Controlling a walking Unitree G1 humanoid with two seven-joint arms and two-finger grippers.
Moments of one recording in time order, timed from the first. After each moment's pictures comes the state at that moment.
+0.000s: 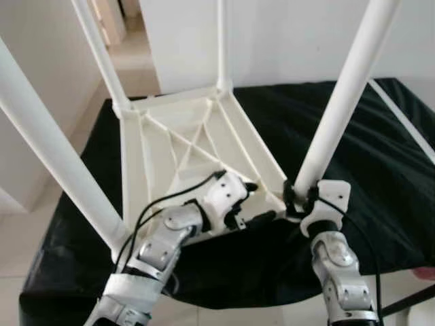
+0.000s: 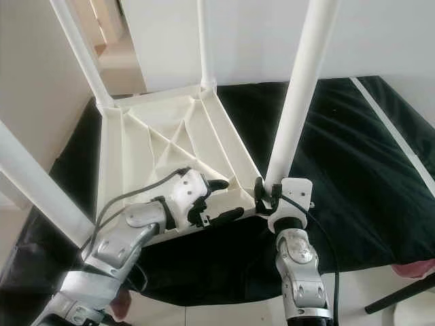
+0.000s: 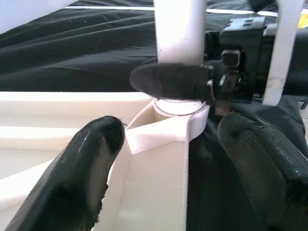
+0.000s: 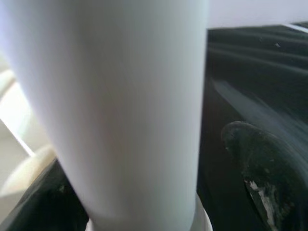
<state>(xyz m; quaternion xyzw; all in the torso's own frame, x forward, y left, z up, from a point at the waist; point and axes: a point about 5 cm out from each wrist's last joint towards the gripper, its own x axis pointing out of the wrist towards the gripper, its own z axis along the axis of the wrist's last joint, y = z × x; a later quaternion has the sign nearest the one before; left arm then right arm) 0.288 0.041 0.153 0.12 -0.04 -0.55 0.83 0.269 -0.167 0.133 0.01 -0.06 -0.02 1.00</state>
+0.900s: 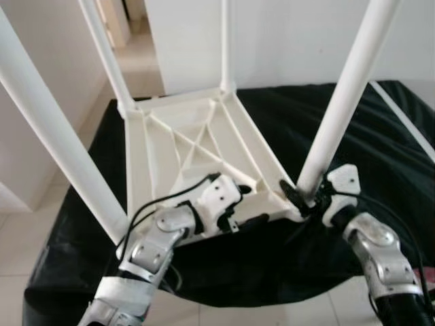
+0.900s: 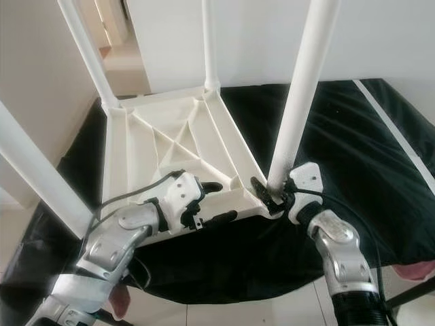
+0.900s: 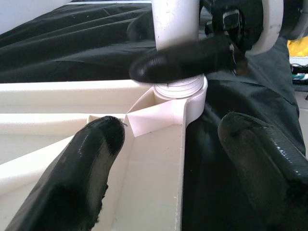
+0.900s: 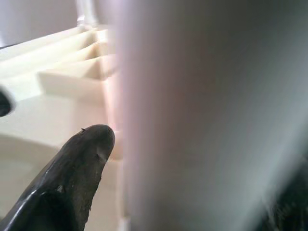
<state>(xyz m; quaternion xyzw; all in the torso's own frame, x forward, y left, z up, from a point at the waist) 0.285 0.050 0.150 0.14 -0.03 -0.55 0.82 0.292 -0.191 0.140 -0.07 -0.03 0.26 0.96</state>
